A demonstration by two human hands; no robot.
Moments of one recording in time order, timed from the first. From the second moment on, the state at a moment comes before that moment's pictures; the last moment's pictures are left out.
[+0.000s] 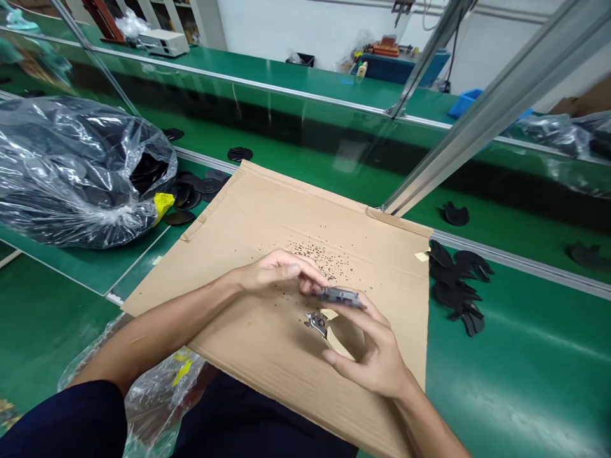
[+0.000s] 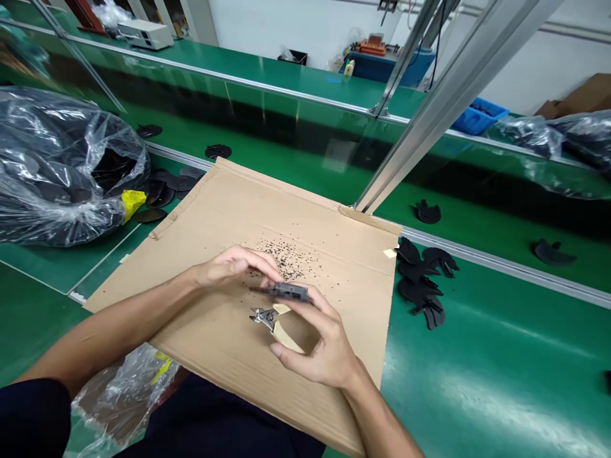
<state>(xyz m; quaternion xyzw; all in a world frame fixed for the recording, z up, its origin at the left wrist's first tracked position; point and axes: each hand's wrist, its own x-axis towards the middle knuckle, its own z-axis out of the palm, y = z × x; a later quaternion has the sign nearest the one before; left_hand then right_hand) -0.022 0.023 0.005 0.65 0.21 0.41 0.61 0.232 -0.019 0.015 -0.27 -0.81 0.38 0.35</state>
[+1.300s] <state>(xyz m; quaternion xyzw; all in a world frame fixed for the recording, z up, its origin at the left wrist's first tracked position) -0.003 0.008 0.002 0.54 0.15 0.36 0.75 0.232 -0.018 0.008 -0.15 -0.58 0.75 0.30</state>
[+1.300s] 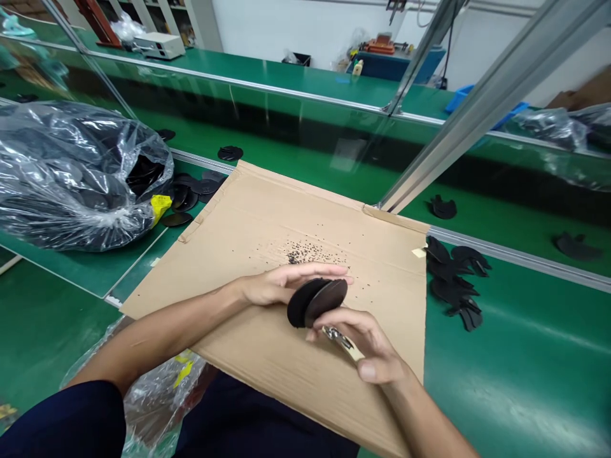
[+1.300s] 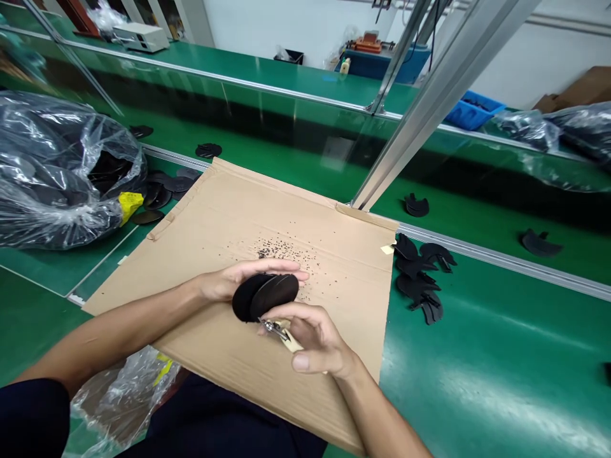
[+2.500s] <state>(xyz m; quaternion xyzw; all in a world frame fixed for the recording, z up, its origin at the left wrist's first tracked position) 0.008 0.001 -0.011 0.73 0.39 0.52 0.23 0.227 -0.019 0.003 -0.40 -0.79 0.24 0.40</state>
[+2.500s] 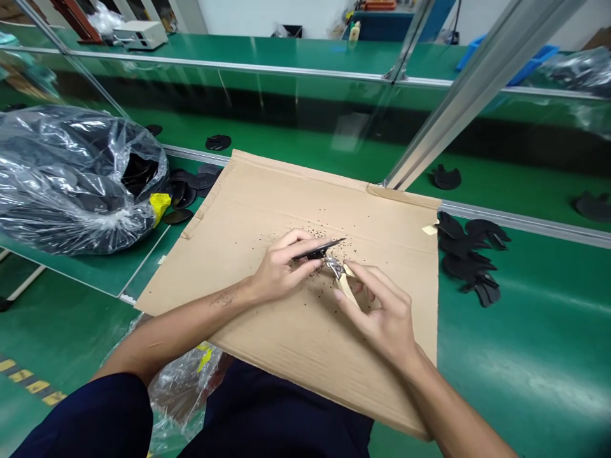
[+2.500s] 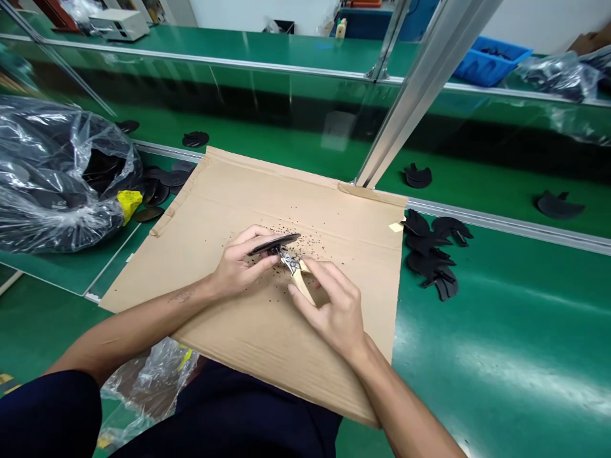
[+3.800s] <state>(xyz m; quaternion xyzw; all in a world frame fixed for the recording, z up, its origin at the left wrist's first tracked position) 0.007 0.017 -0.005 0.33 0.42 0.56 0.64 0.230 -0.006 -0.005 -0.41 -0.82 0.16 0.37</state>
